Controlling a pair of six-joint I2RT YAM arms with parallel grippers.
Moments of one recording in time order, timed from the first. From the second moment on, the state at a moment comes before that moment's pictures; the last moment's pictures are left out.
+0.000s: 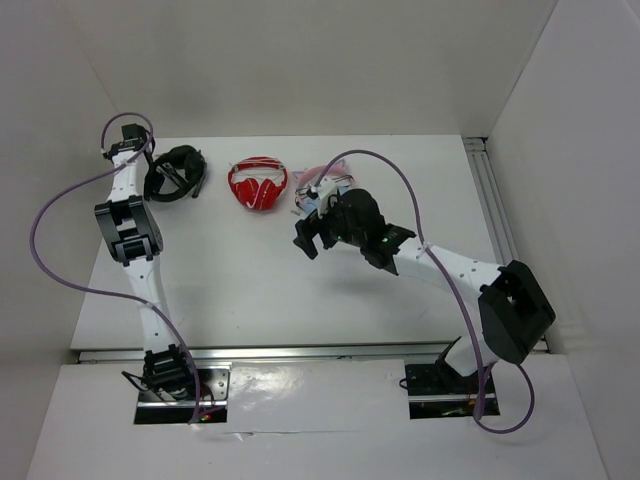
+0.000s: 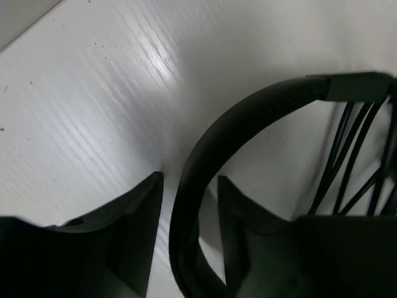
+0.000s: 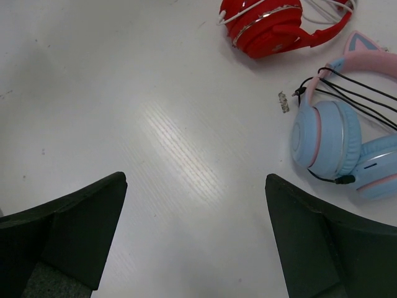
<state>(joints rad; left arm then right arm) 0.31 2.58 2.40 -0.94 -0.33 -0.67 0.72 1.48 0.99 0.11 -0.18 -0.01</state>
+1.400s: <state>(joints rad) -0.32 0.68 1.22 -0.99 -0.27 -0.55 0.96 0.67 1.31 -0.96 0.60 0.45</state>
